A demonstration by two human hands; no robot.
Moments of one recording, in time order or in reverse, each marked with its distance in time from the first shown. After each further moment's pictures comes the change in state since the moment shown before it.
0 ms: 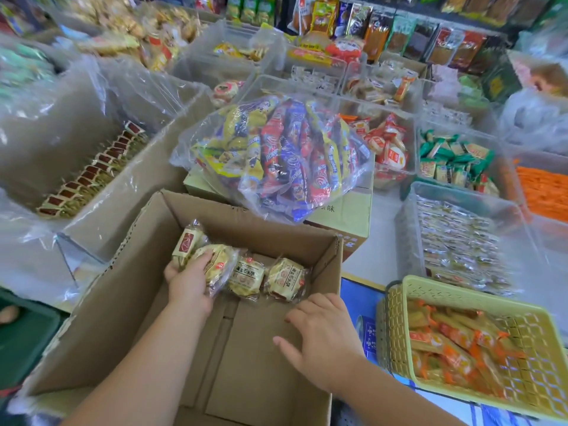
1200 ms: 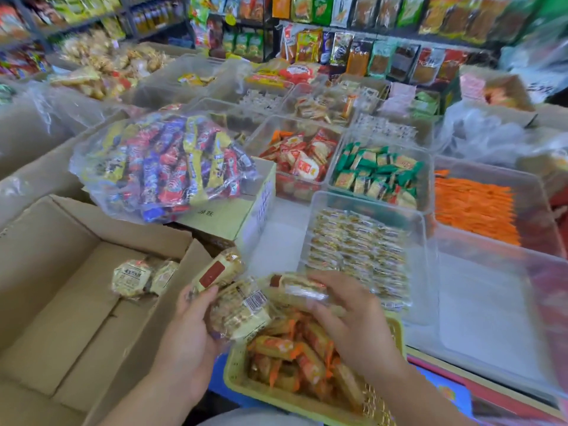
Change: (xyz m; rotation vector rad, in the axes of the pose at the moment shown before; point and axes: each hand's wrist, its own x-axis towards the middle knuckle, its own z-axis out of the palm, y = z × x) left_hand -0.252 -0.208 0.137 0.080 -0.402 0.129; right_hand -0.139 0.307 -0.076 0.899 0.457 -0.016
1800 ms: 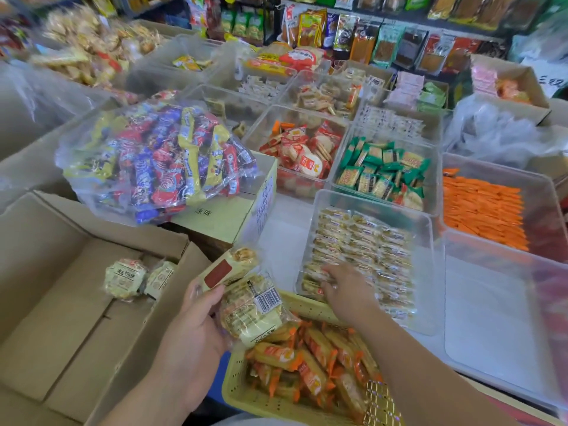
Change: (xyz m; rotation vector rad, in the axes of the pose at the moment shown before) left_hand 0.024 0.009 0.004 -0.071 -0.210 -0.084; right_hand 0.074 0.114 0.026 -0.564 -0.322 0.456
